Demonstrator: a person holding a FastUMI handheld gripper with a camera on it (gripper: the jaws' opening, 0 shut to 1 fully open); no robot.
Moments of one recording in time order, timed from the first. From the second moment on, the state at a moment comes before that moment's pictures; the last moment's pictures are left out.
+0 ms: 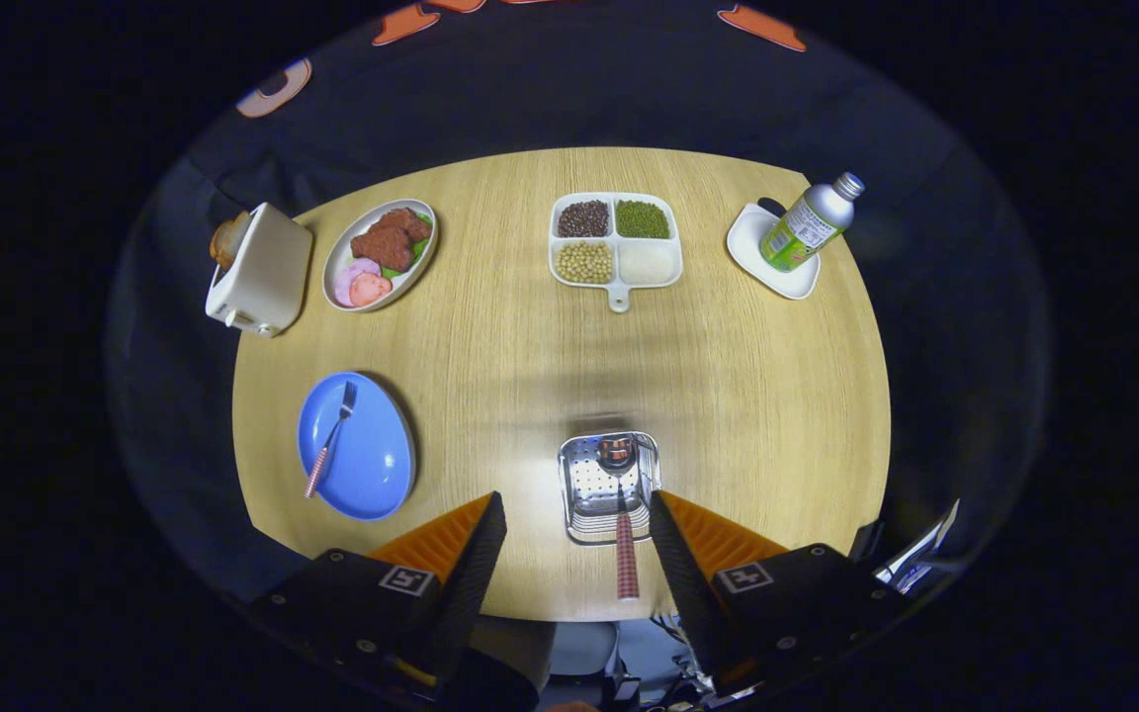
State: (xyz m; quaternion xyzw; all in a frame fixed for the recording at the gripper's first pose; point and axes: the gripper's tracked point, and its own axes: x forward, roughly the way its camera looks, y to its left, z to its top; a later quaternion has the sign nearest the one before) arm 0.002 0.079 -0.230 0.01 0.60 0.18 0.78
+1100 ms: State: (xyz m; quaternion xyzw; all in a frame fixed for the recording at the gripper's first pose) arm -0.077 0.303 -0.258 0.00 0.62 0.26 0.74
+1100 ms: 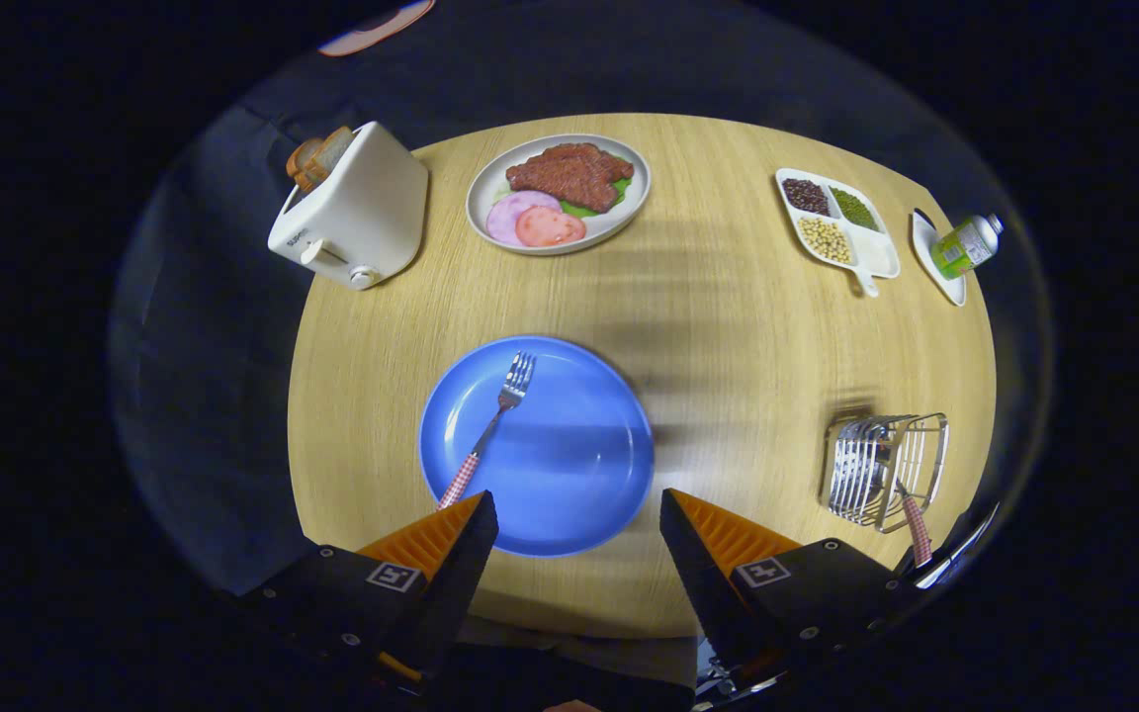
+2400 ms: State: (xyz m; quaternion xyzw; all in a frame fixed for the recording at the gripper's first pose) arm -0.138 0.357 -0.330 -0.02 0.69 0.22 0.69
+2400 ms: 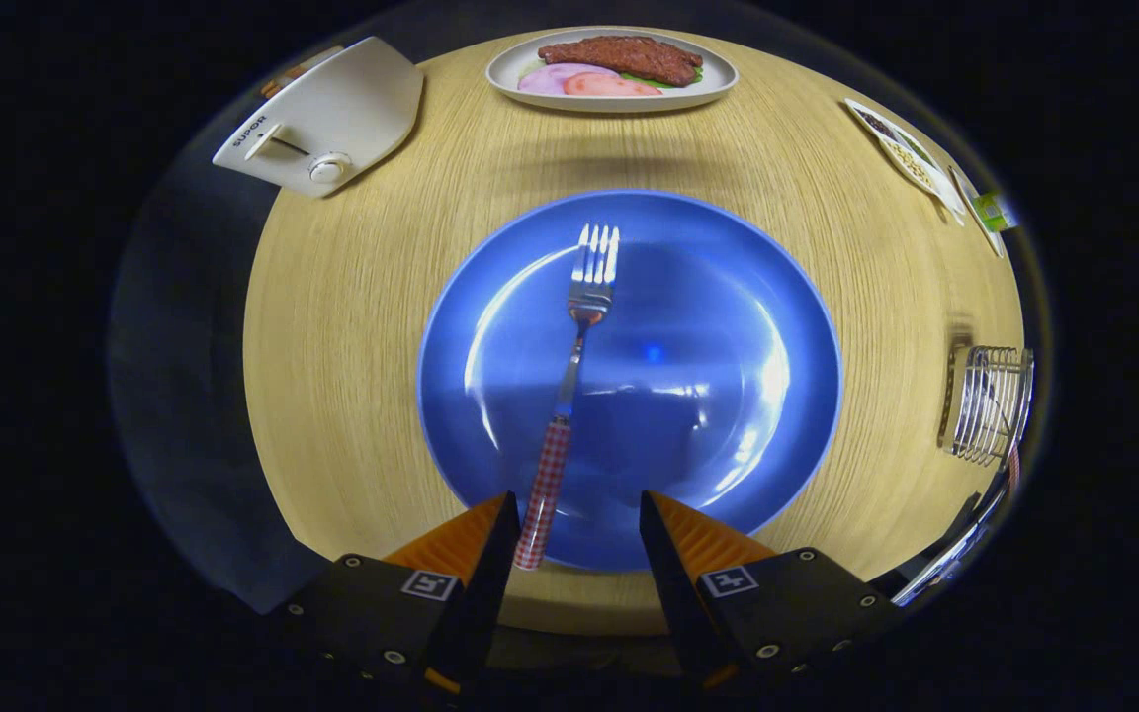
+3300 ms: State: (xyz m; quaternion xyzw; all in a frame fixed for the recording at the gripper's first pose) arm -0.135 0.332 -0.356 -0.10 0.67 0.22 0.70
